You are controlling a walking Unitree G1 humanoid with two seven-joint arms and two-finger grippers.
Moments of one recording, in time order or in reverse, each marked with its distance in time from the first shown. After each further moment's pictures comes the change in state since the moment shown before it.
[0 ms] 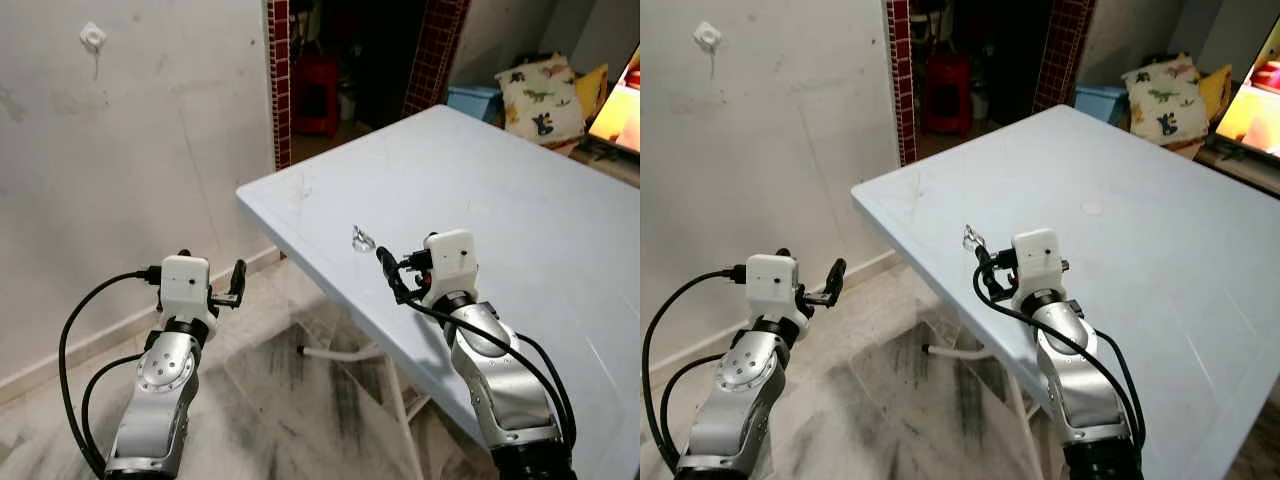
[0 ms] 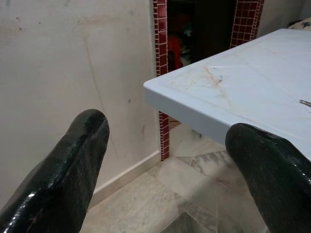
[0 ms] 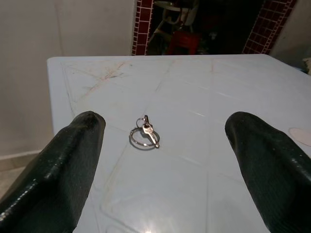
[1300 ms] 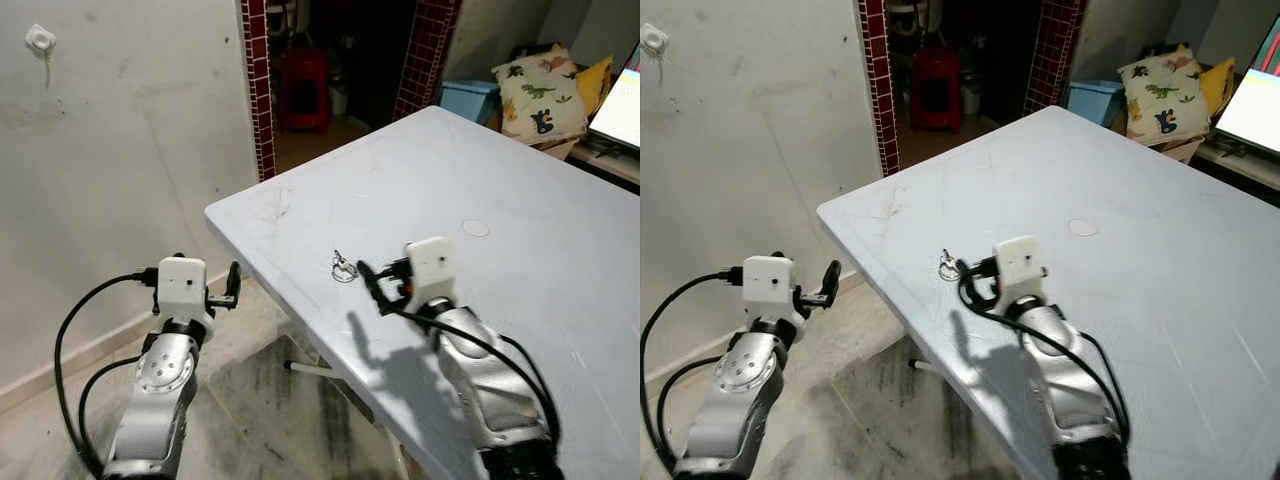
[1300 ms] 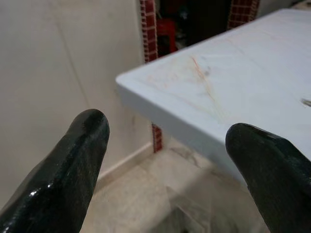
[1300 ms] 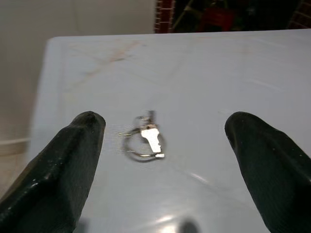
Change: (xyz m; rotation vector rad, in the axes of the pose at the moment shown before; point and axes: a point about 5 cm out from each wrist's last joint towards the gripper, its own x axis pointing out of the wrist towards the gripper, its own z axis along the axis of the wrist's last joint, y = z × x) left arm -0.015 0.000 -0.011 -0.012 0.078 -0.023; right arm 0.011 0.036 -0.013 0.024 0.106 0.156
